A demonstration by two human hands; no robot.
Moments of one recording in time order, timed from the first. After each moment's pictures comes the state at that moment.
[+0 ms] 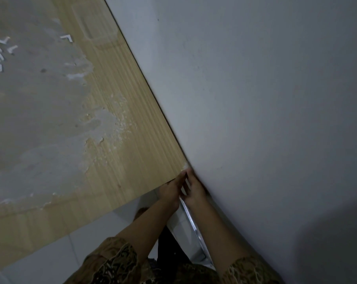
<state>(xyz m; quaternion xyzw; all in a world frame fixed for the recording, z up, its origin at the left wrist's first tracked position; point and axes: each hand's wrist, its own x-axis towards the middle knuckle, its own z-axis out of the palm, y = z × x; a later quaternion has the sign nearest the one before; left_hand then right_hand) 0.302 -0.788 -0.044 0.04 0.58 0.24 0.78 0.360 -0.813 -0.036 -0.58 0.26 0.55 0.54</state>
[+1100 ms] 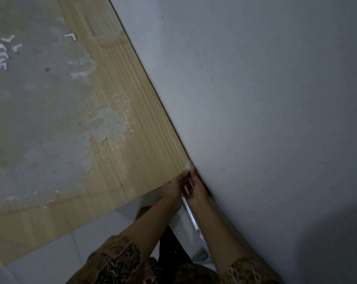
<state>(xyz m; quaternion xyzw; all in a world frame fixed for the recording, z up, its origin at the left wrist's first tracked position) 0.305 -0.785 -0.047 0.00 0.57 0.24 0.79 0.361 -0.817 -0.049 -0.57 0.24 0.56 0.55</state>
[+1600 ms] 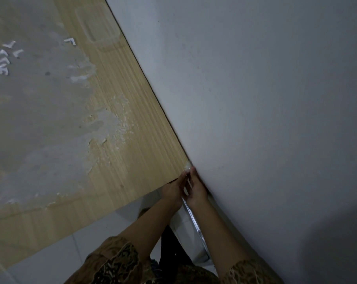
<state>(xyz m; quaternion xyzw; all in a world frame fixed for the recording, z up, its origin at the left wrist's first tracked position) 0.305 -0.786 -0.040 0.00 0.56 0.26 0.79 0.358 -0.816 -0.046 -0.58 0.25 0.55 0.55</state>
